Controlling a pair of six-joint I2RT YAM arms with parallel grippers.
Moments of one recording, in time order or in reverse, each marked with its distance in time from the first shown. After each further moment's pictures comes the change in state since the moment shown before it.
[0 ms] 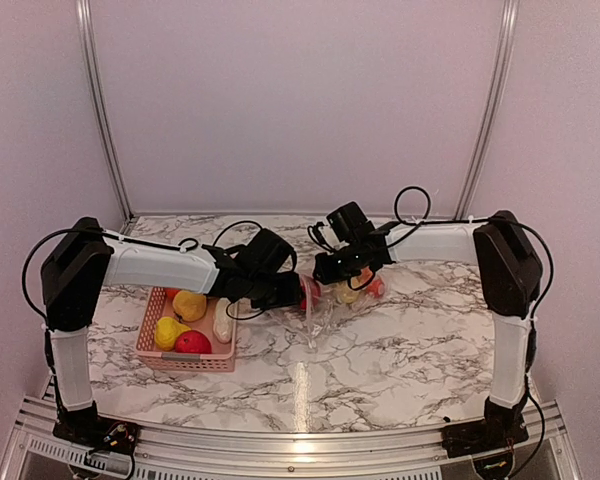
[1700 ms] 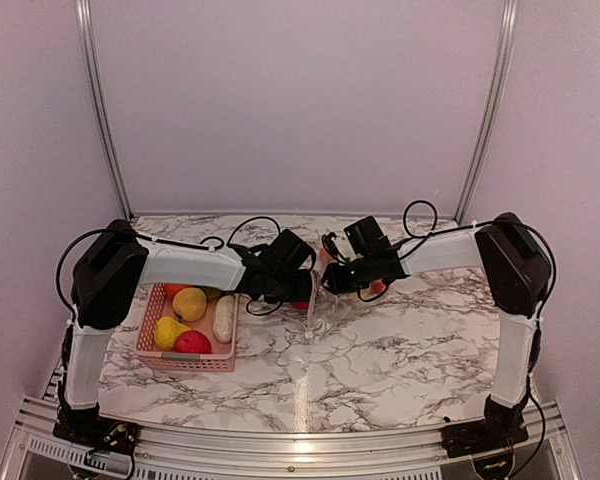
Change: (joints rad) left arm -0.004 0.188 0.212 -0.059 -0.127 0.068; right arm -0.061 -0.032 -0.199 0.205 -0.109 0.036
